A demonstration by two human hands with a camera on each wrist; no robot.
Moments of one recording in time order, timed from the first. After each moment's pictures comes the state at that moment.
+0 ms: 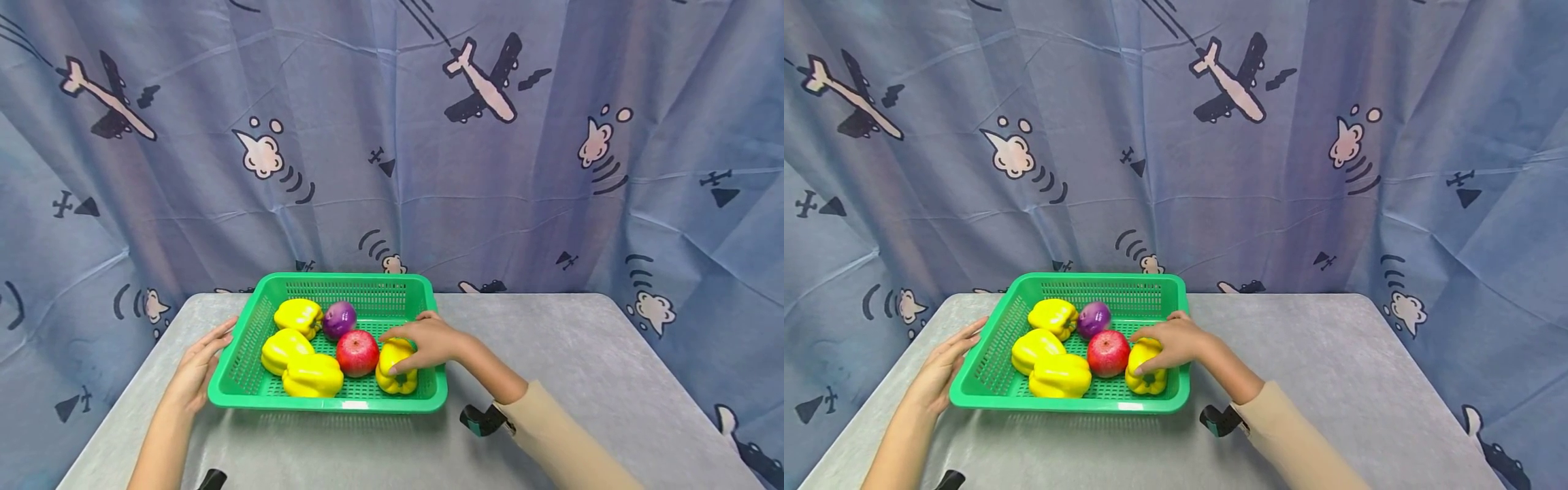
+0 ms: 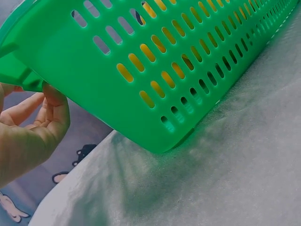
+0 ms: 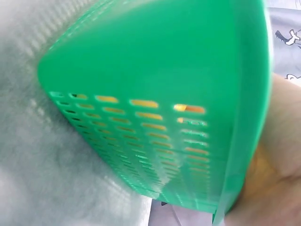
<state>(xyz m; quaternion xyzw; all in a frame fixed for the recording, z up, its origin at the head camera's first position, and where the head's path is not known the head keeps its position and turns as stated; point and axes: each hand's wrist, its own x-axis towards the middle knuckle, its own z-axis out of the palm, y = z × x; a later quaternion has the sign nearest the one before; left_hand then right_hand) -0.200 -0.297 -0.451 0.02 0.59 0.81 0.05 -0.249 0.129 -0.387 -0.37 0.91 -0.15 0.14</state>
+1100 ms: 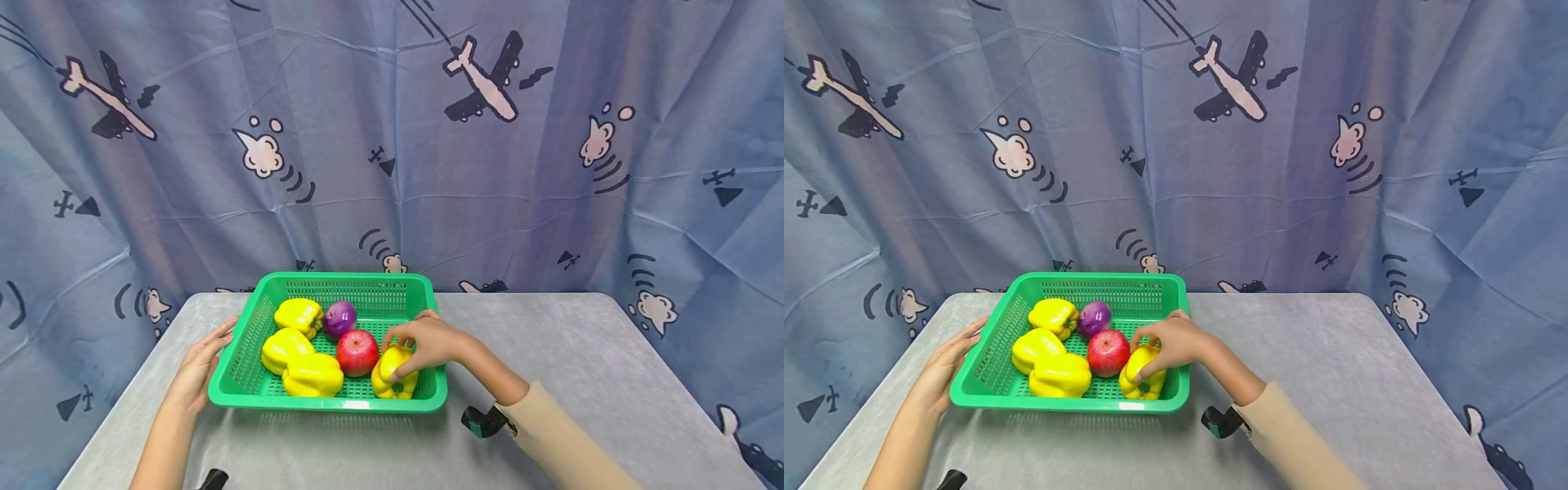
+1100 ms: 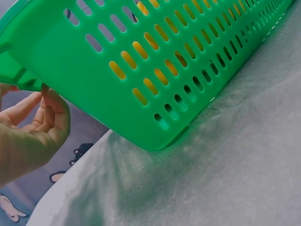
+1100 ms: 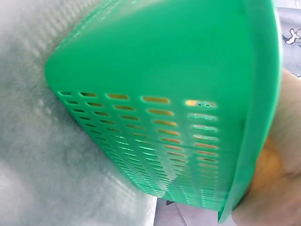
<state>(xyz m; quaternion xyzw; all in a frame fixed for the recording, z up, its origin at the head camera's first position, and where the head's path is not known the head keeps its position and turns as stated) -0.199 -0.296 -0.453 0.00 0.60 0.80 0.04 -0.251 0.133 -0.391 -0.38 0.89 -0.20 0.13</state>
